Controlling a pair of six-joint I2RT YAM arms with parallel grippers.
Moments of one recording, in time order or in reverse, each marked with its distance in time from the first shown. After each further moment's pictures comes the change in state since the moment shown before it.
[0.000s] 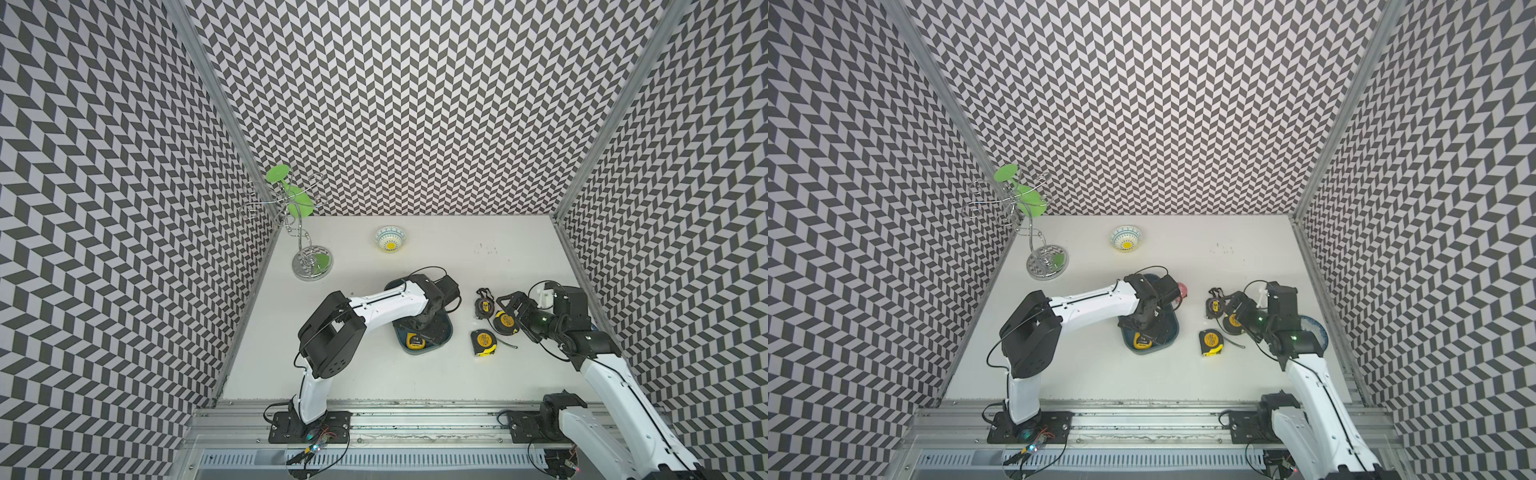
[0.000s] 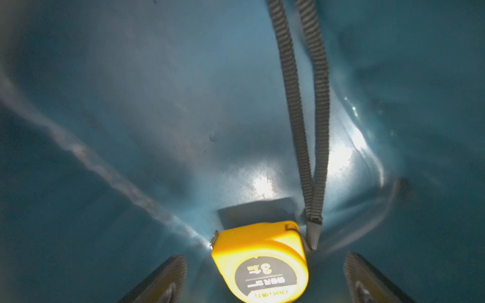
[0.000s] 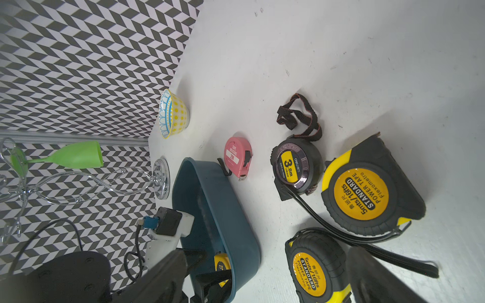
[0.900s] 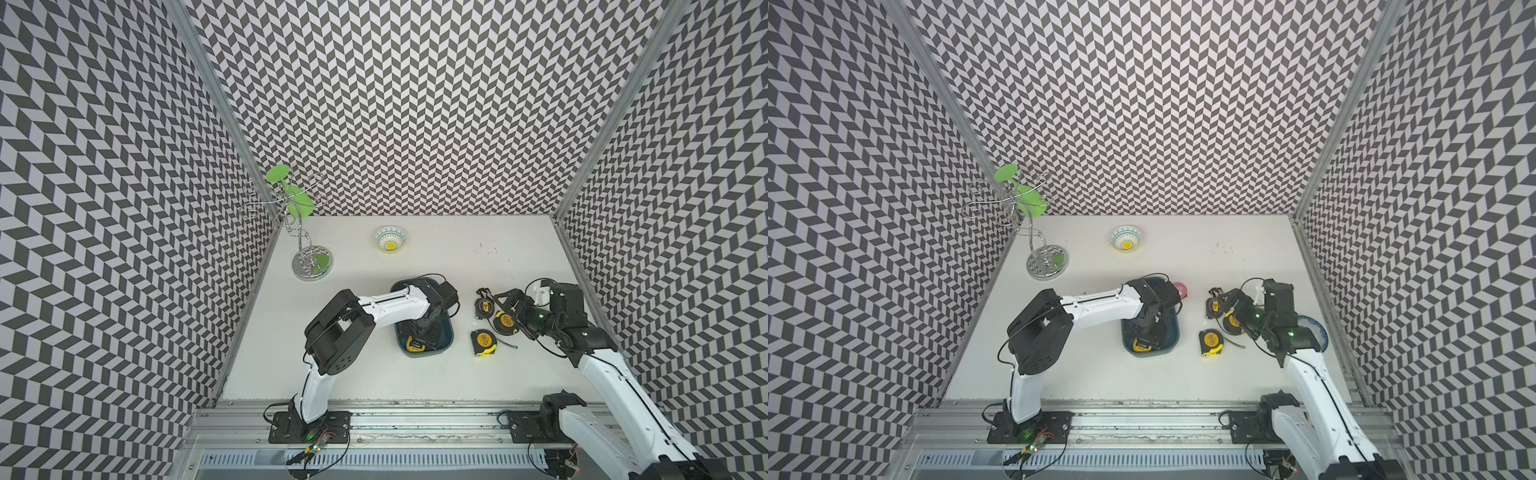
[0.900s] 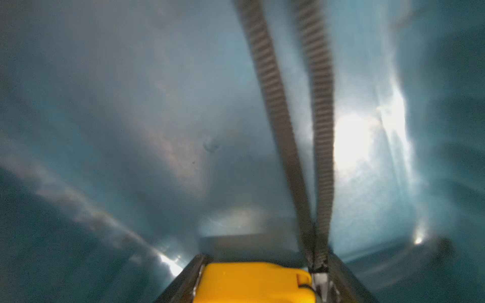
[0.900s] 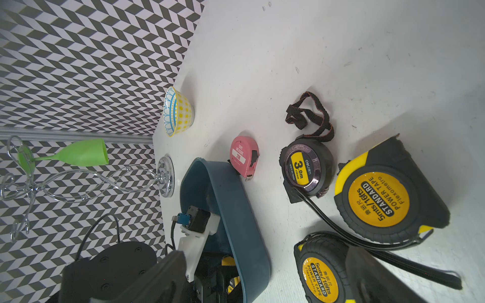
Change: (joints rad) left arm 0.001 0.048 -0.050 0.060 0.048 -0.037; right arm 0.027 0.040 0.007 0.041 -0.002 0.027
